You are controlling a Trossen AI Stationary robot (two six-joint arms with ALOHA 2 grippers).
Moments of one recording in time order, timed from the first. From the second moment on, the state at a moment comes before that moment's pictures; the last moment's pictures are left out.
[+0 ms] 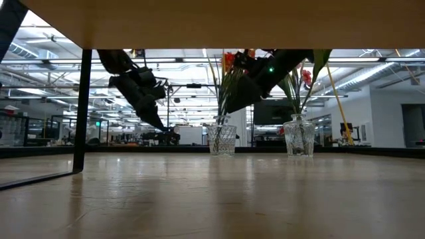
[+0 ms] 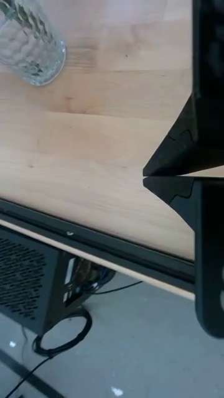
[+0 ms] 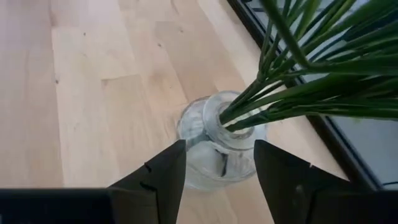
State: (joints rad) left arm 1.02 1.80 1.15 -0.37 0.56 0.62; right arm -0.28 1.61 0.89 0.10 0.21 -0.10
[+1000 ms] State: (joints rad) left arm 1.02 1.83 1.15 -0.36 0.55 0.57; right arm -0.28 1.68 0.89 0.23 0.18 -0.45
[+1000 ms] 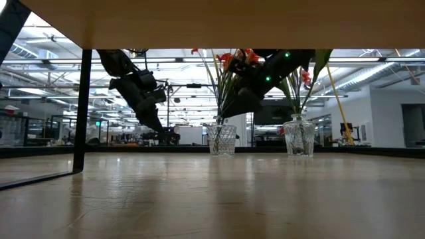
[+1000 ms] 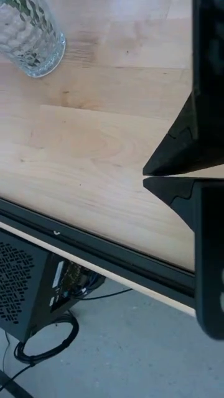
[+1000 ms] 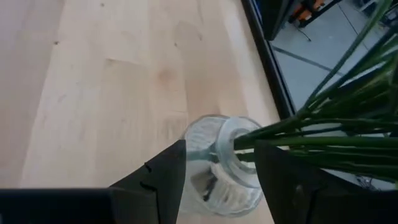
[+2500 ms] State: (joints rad) left arm 1.02 1.83 1.15 -0.34 0.55 0.56; right arm -0.33 1.68 0.89 0.18 0.14 -0.32
